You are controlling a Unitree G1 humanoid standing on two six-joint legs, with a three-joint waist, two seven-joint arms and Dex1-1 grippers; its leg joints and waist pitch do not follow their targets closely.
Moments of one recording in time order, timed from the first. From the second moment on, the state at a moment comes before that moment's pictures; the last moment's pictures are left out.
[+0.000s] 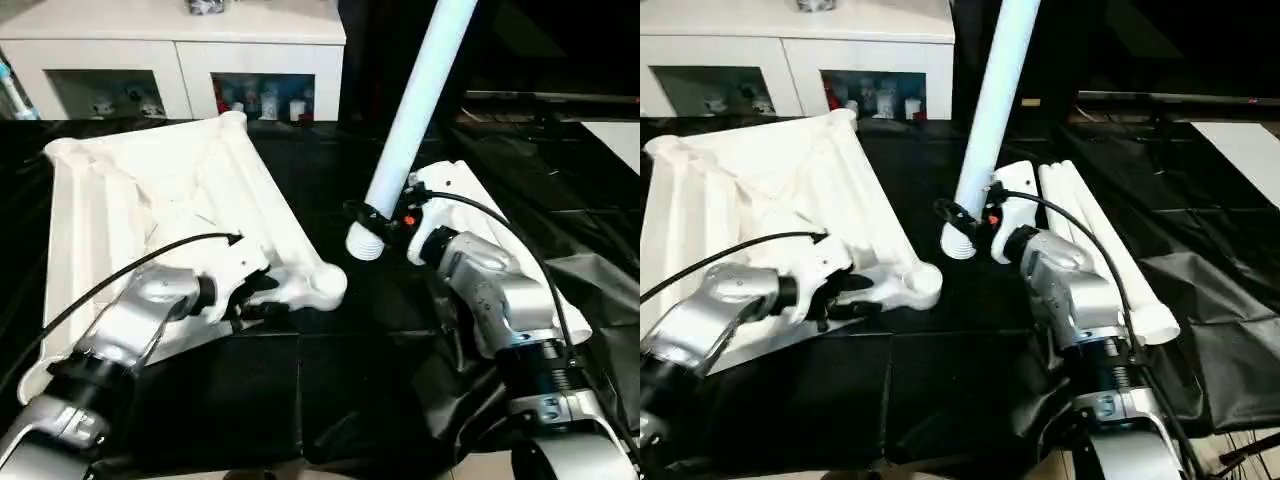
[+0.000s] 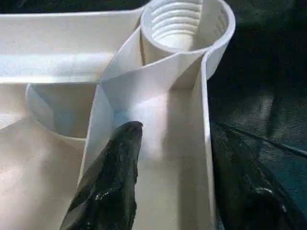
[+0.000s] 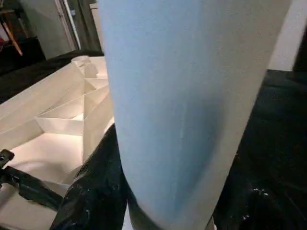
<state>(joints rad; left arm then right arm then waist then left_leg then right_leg) -0.51 0.54 -0.33 0.37 -0.07 0.35 -0.93 -0.58 -0.18 0.03 0.32 0.30 0.36 0.57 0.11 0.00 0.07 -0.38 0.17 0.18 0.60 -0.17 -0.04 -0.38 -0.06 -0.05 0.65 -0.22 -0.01</state>
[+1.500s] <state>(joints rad) -0.35 0.53 -0.27 0.13 -0.09 0.44 -0.91 -0.62 -0.19 0.10 0.42 0.34 0.48 0.77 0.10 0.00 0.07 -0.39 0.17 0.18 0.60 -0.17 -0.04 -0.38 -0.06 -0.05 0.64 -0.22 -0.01</state>
